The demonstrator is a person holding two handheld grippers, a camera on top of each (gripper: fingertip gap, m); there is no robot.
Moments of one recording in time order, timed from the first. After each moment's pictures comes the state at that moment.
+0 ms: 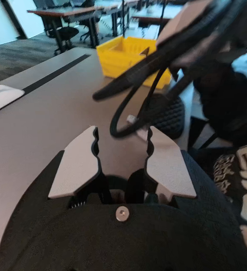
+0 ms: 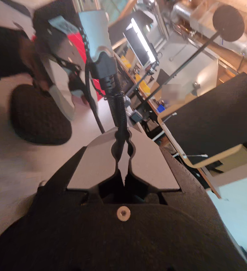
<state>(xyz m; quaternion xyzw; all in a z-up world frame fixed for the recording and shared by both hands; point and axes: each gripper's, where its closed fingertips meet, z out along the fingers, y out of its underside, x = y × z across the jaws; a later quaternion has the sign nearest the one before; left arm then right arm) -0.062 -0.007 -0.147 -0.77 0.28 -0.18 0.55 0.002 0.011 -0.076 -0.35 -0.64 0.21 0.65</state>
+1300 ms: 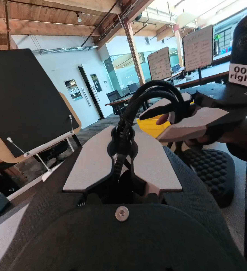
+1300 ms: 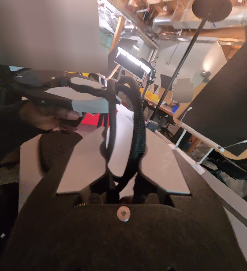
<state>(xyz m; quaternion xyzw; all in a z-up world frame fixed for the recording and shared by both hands) -0.034 0.000 -0.052 -0.60 0.24 -0.03 0.77 -0.008 0.004 -0.068 -0.41 -0.54 0.37 0.63</state>
